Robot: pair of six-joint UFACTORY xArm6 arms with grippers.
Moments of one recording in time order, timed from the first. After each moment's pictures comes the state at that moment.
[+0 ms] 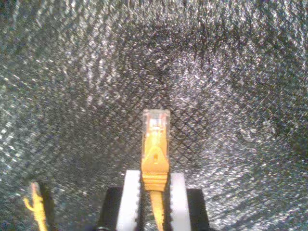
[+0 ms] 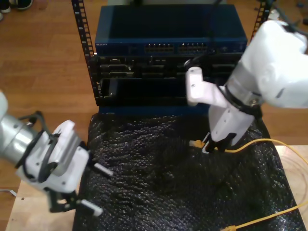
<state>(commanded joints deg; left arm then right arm) 14.5 -26.0 -34.9 -44.3 92.9 -241.8 12.8 -18.7 -49.5 22.4 68.1 -77.8</state>
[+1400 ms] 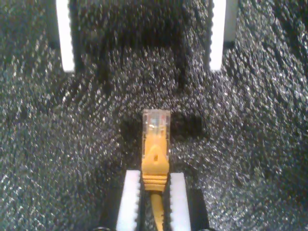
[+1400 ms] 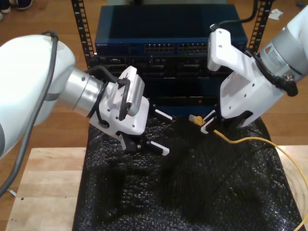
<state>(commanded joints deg) -2.8 -15.2 -47.3 -61.6 81.4 -247.2 10.2 -25.5 -52.3 32.7 73.1 -77.7</state>
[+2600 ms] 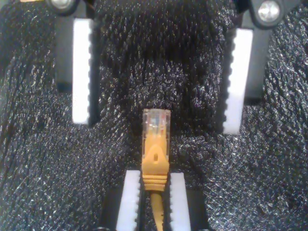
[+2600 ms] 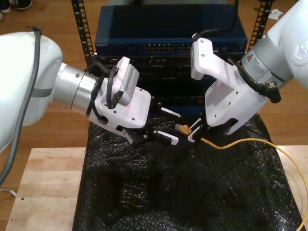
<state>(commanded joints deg) -0.6 -15.3 -47.4 -65.5 87.8 -247.4 13.8 -24.0 -51.7 32.7 72.4 -77.5</state>
